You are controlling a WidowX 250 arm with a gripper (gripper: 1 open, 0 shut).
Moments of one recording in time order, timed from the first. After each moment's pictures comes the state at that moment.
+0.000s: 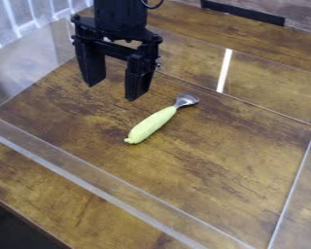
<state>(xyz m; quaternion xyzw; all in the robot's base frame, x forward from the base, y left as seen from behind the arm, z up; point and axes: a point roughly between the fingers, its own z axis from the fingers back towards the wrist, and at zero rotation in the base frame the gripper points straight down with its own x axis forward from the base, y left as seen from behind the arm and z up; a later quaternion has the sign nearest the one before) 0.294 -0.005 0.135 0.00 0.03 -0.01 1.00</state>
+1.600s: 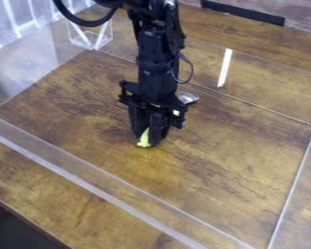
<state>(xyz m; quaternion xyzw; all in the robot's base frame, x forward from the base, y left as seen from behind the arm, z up) 0.343 -0.020 0.033 -0.01 0.04 -0.07 1.00</state>
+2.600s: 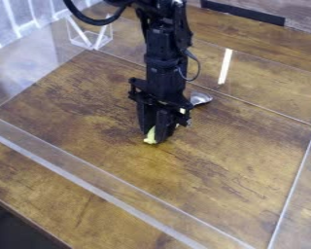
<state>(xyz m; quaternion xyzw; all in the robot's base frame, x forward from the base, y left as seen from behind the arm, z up) 0.358 -0.030 0.033 -0.01 0.03 -0.11 0.99</state>
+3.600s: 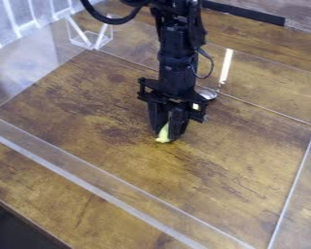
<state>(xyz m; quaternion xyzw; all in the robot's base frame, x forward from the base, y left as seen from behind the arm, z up) 0.365 -0.039 0.032 -0.02 0.04 -0.05 1.00</state>
